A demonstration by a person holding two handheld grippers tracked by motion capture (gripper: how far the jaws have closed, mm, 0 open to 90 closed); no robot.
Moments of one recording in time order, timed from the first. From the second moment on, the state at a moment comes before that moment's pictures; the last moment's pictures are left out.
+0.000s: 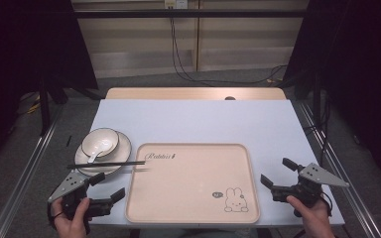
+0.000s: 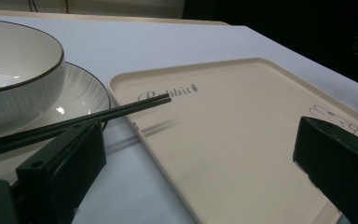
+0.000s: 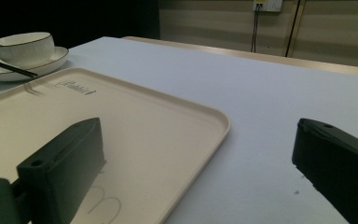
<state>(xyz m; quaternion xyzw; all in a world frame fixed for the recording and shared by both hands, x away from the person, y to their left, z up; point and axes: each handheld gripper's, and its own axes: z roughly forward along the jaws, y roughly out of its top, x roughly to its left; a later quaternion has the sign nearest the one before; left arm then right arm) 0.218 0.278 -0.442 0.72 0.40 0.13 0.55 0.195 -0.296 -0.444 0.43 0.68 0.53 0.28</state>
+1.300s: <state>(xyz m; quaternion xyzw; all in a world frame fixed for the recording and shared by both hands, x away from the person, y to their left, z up) 0.241 0.342 -0.418 0.80 0.35 0.13 0.48 0.197 -0.294 -0.444 0.43 0.68 0.52 0.27</state>
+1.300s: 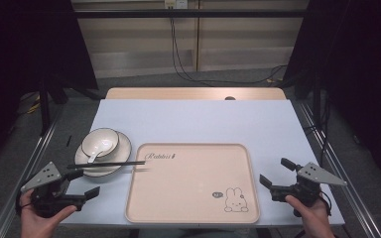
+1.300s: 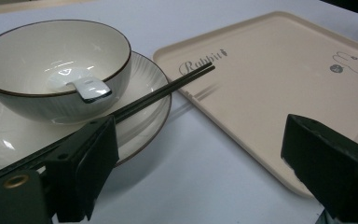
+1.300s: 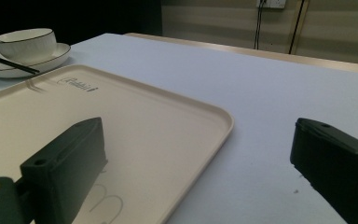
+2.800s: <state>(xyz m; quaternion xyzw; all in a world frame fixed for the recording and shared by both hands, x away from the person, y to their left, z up) 0.319 0.364 -0.448 0.88 0.27 0.15 0.37 0.197 -0.293 -0.444 0.43 0.69 0.52 0.27</state>
